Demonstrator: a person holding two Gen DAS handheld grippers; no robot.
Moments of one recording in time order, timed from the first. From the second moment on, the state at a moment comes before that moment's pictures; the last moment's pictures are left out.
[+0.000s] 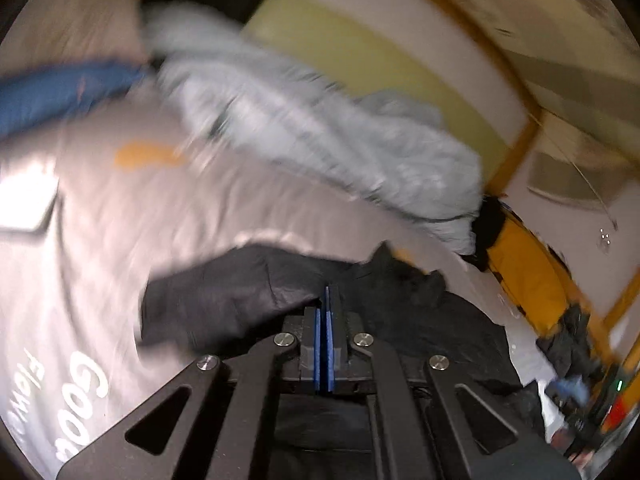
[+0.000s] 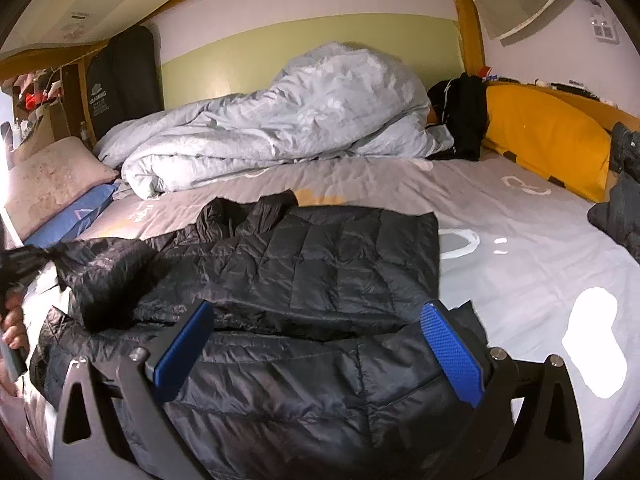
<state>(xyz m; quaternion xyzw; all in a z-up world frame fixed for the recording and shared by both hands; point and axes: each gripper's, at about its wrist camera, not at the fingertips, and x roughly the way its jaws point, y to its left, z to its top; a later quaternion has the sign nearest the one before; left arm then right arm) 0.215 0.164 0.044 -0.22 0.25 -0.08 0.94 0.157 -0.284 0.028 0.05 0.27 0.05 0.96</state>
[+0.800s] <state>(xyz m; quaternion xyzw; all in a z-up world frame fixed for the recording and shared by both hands) 0.187 -0.120 0.001 -0.06 0.35 -0.21 0.91 0.126 -0.359 0.071 0.07 0.19 -0.05 0.98</state>
